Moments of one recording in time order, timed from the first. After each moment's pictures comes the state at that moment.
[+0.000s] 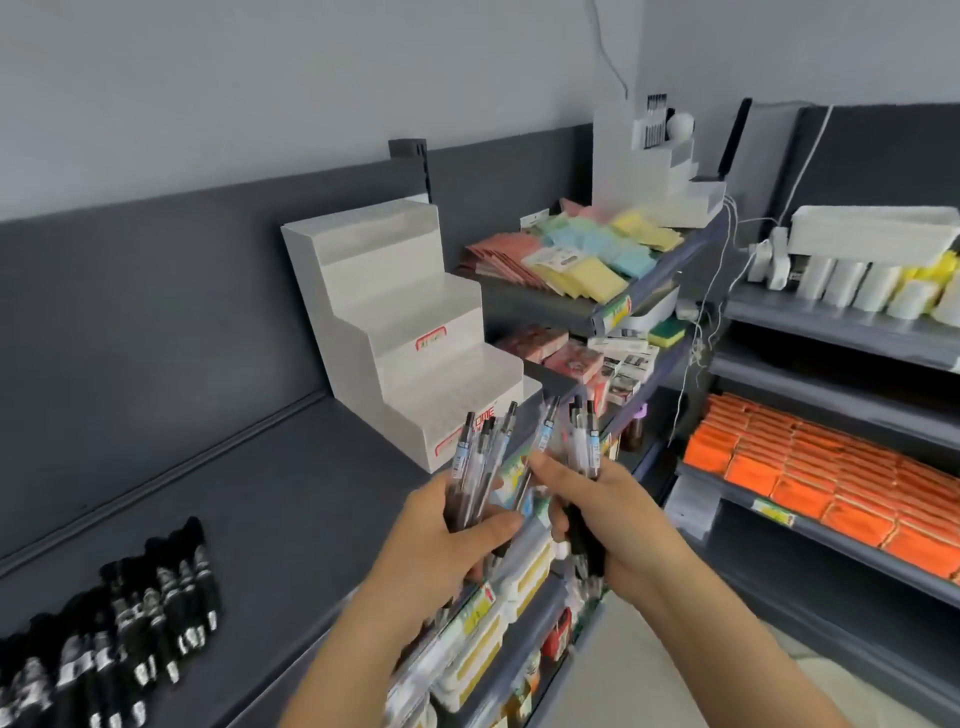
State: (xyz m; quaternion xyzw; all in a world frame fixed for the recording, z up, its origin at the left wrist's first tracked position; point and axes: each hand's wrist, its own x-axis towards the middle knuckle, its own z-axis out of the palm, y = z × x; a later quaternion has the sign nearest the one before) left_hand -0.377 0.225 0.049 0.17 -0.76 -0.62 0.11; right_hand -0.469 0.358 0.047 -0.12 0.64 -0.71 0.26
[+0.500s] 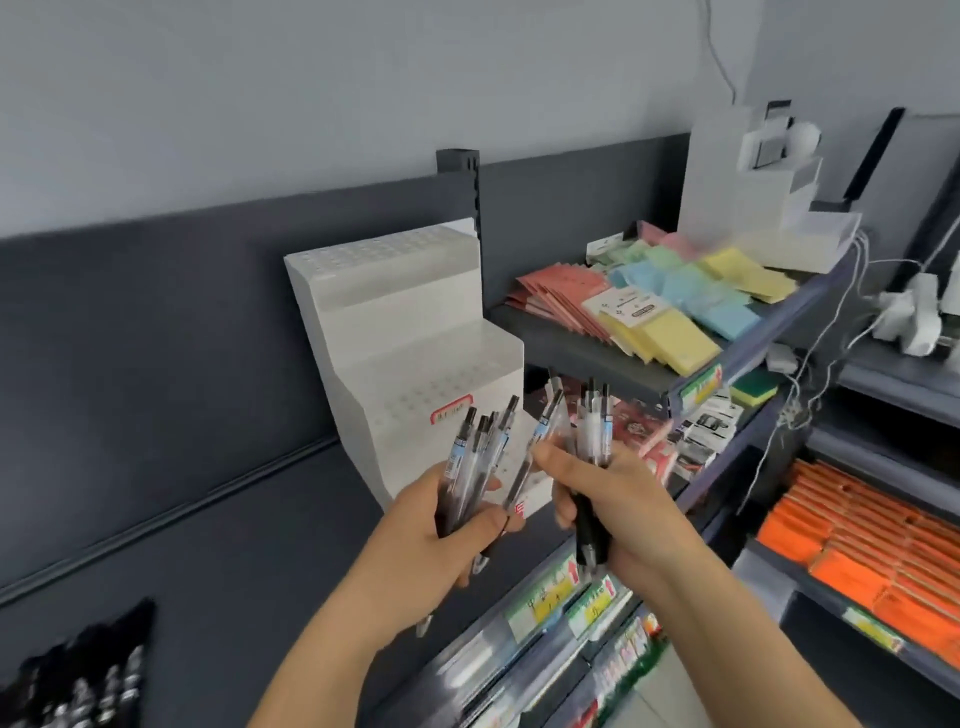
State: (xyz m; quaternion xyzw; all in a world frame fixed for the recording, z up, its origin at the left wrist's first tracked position) left_hand -0.484 0.164 0.077 0.19 -0.80 -0.55 0.15; right_hand -0.606 0.283 0.077 -0.22 0.59 -0.72 0.29
